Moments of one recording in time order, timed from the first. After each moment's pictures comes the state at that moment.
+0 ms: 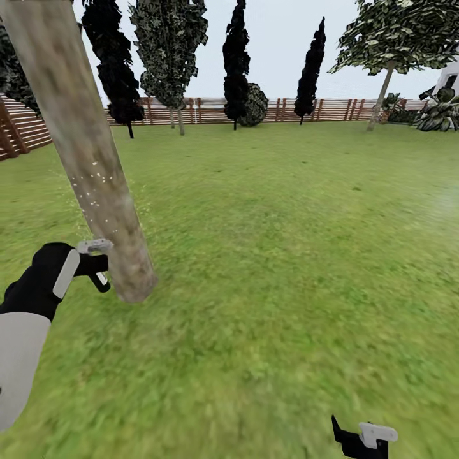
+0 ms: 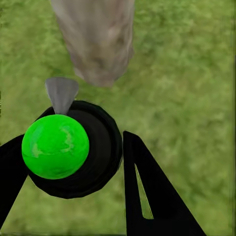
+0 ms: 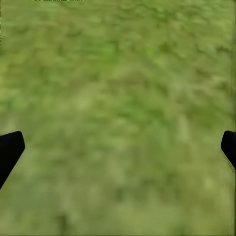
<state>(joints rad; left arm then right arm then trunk) -1.01 0.33 0.02 -0.94 0.28 0.99 0.11 -0.42 -0.15 -0.19 -0.03 -0.02 -0.69 0.08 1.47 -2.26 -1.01</state>
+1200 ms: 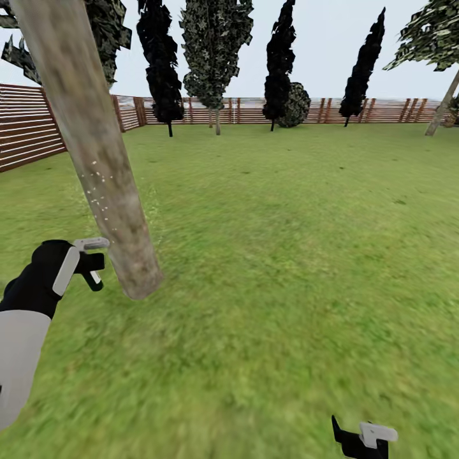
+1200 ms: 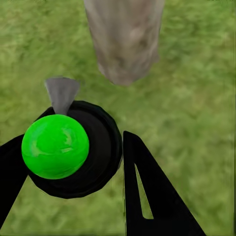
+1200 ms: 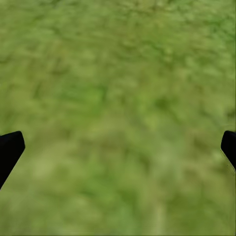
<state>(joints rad) -1.02 0.33 0.02 -0.94 0.28 1.00 0.18 -0.42 -0.15 -0.19 -0.03 -0.01 -0.69 0.08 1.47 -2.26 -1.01</state>
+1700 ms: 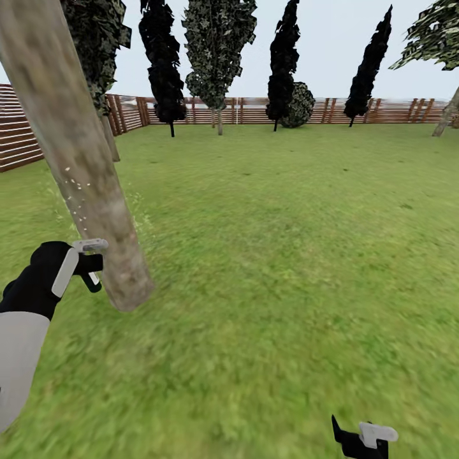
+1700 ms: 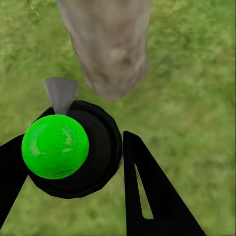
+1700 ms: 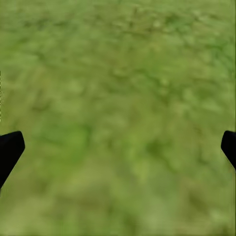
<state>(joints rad) -1.01 0.33 0.03 -0.94 0.28 0.99 0.18 -0.42 -0.15 -0.19 -0.03 -0.01 -0.69 0.08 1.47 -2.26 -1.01</state>
